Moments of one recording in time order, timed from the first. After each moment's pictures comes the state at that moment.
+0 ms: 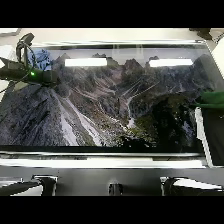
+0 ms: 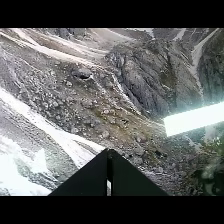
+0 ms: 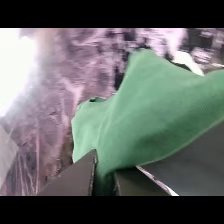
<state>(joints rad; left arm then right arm) -0.09 -1.37 1.67 1.19 -1.34 -1.52 -1.11 -1.57 2.06 -0.99 1.61 1.74</state>
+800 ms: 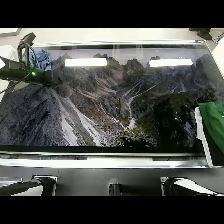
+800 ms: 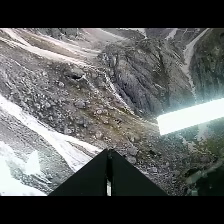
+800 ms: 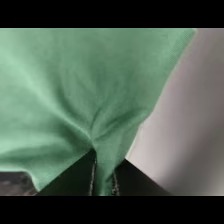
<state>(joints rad) -0.10 -1.37 1.67 1.17 -1.34 -1.52 -1.21 -1.37 1.35 -1.49 1.65 1.74</state>
